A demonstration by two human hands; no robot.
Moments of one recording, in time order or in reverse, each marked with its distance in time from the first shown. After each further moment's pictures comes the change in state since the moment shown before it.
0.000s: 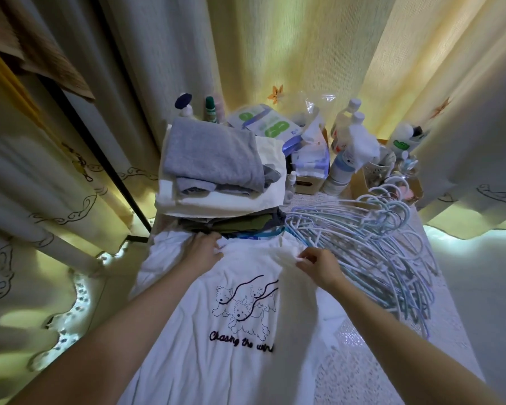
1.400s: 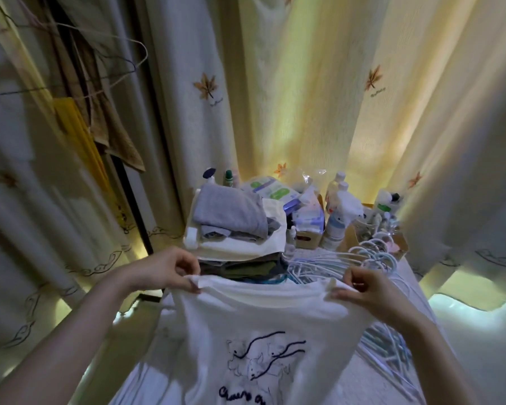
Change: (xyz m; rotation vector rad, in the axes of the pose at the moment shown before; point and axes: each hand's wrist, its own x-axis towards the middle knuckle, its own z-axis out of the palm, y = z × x) left_hand -0.128 0.009 -0.192 -0.457 -0.279 0.235; right_hand -0.131 -0.053 -0.143 0.321 0.079 -0.363
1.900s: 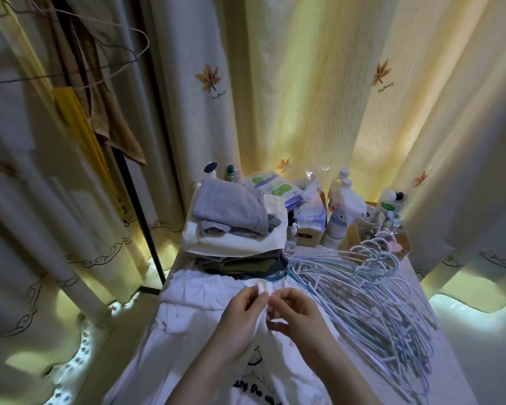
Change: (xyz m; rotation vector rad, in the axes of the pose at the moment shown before) left_hand 0.017 0.064 0.169 -0.684 0.400 -0.111; right_hand -0.021 -0.053 0.115 0.779 -0.076 0.296
